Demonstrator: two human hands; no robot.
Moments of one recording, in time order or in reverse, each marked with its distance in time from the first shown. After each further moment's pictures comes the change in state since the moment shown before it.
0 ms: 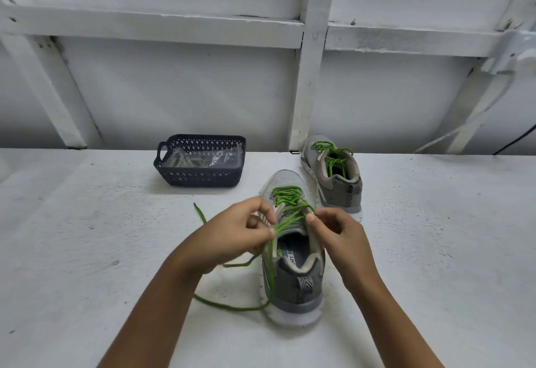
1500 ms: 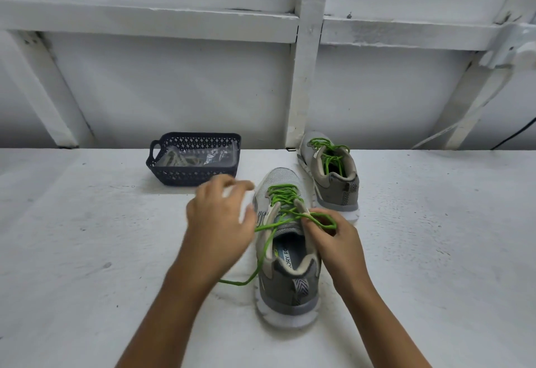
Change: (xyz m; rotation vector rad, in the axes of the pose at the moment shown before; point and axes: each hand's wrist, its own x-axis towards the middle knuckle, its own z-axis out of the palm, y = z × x) left_hand 0.010 -0.016 0.008 0.753 0.646 0.270; right_hand 0.000 0.005 0.005 0.086 0.027 0.022
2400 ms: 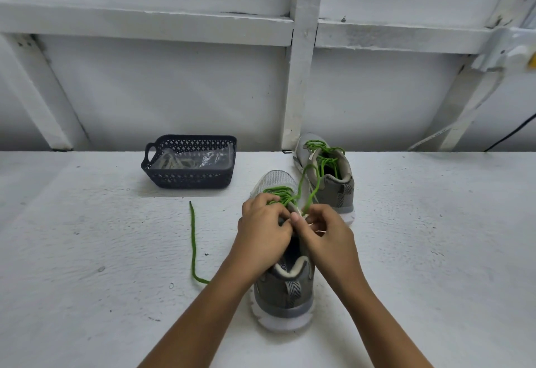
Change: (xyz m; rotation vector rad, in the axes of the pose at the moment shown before) left_hand 0.013 0.035 0.057 -0.260 -0.273 -0.149; right_hand 0.003 -0.003 0.001 -0.272 -0.023 -0.188
